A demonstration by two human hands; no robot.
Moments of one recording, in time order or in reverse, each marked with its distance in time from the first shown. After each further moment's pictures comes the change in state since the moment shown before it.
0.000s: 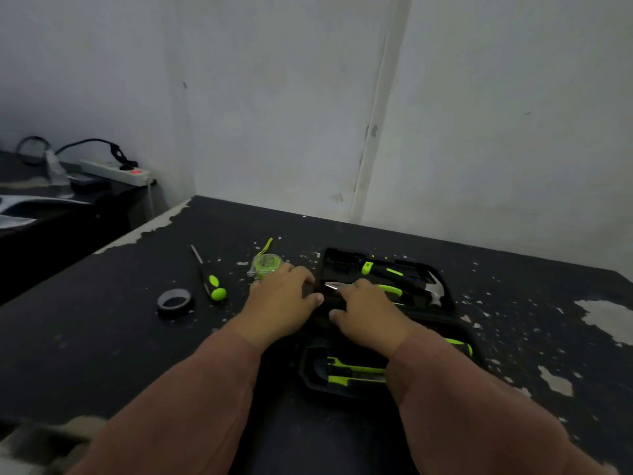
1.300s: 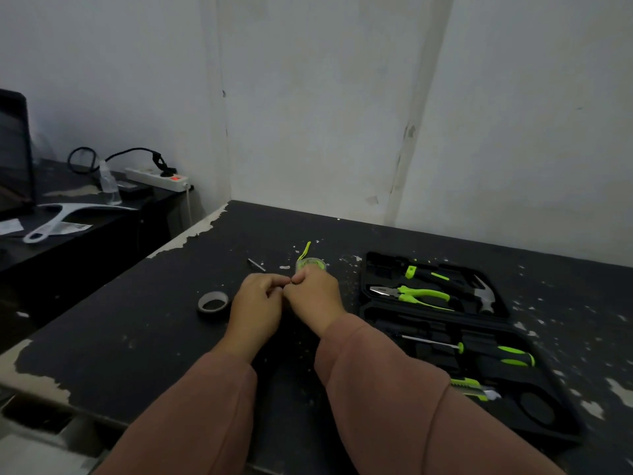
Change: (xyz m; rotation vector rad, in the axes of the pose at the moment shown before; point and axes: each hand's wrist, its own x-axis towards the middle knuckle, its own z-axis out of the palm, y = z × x) left_hand -0.018 -0.088 -0.024 -0.488 0.253 -0.214; right_hand 0.043 -0.129 0.036 0.722 0.102 0.060
